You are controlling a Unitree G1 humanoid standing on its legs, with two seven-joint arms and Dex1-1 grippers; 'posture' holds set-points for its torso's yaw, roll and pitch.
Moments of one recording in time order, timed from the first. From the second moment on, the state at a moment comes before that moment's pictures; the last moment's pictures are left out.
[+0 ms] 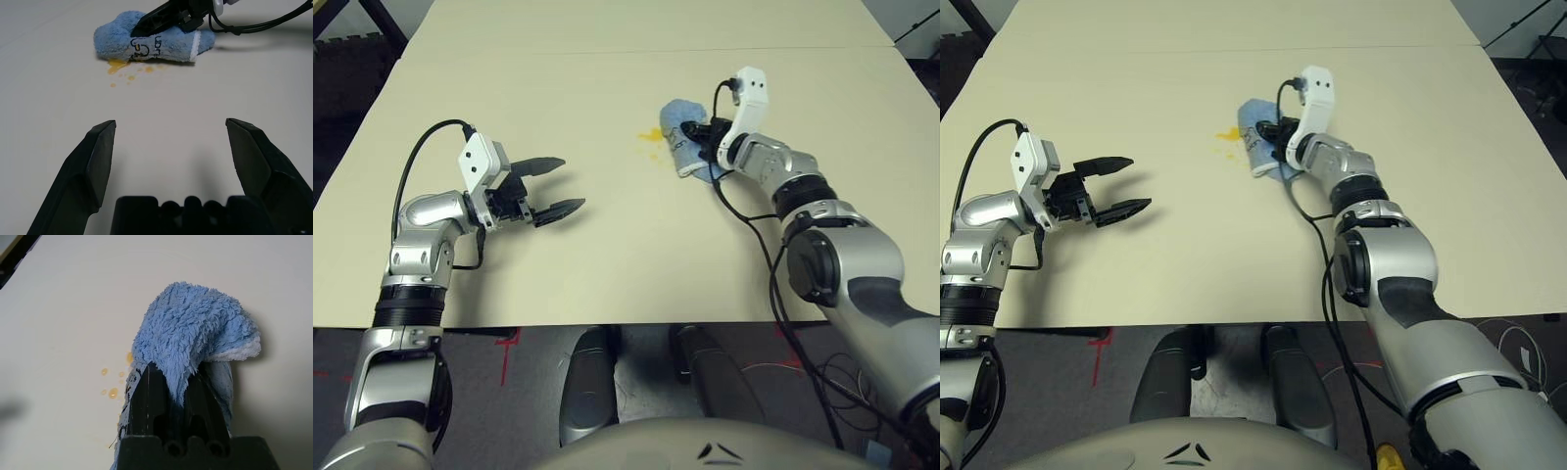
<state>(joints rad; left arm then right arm) -0.44 0.68 0.07 0.25 -0.38 0.04 -1.16 -1.19 -0.09 -0.25 1.21 0.26 0.34 0.52</state>
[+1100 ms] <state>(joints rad) -0.41 0.69 0.08 0.21 -0.38 0.05 -1.13 -1.24 -0.07 -0.21 1.26 0.18 0.33 0.53</state>
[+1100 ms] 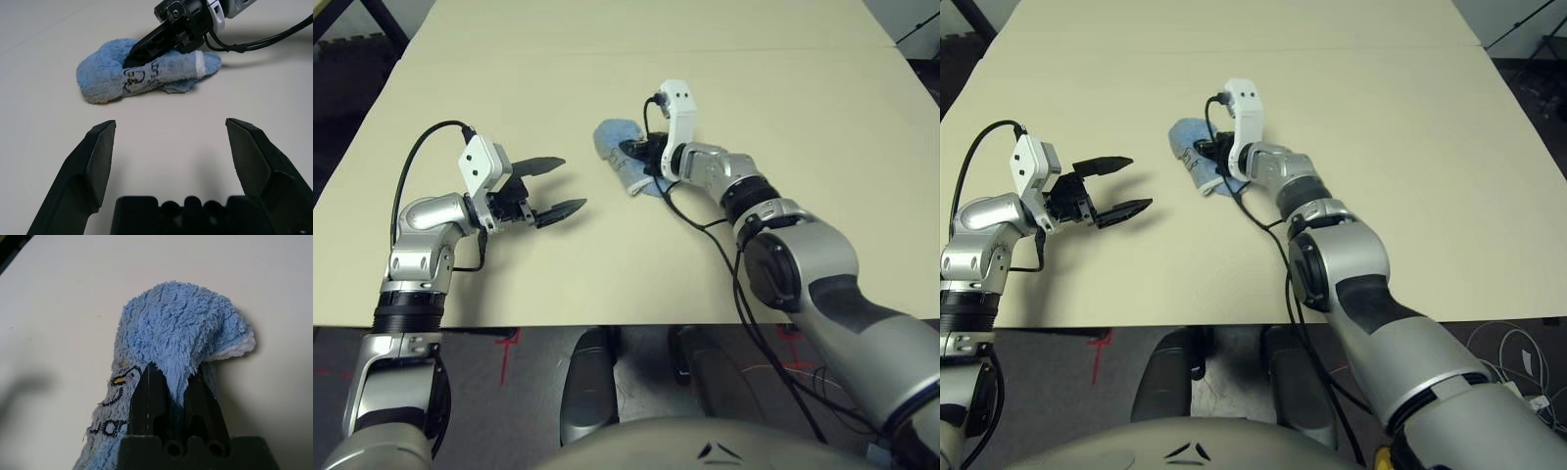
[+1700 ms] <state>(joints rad) -0.43 0.68 0.08 0.25 -0.37 0.03 -1.13 -1.18 -0.33 -0.25 1.26 0.19 0.32 0.57</state>
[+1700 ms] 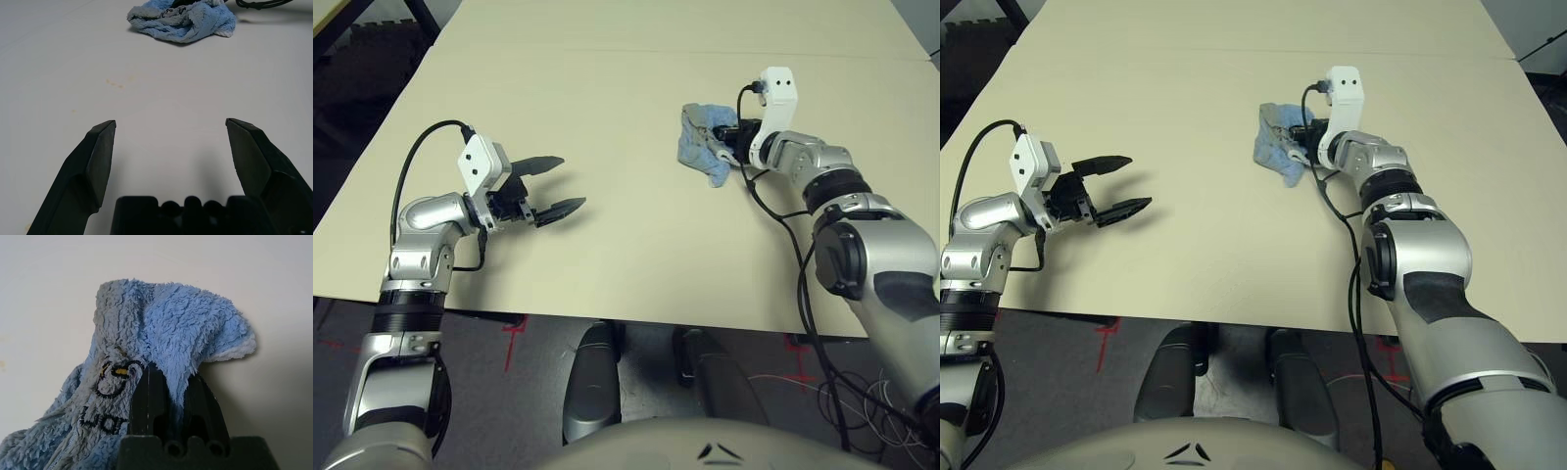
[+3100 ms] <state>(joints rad) -0.58 0.63 0.10 0.45 -0.33 -0.08 -1.07 -0.94 -0.74 -0.17 1.03 0.07 0.22 0.53</state>
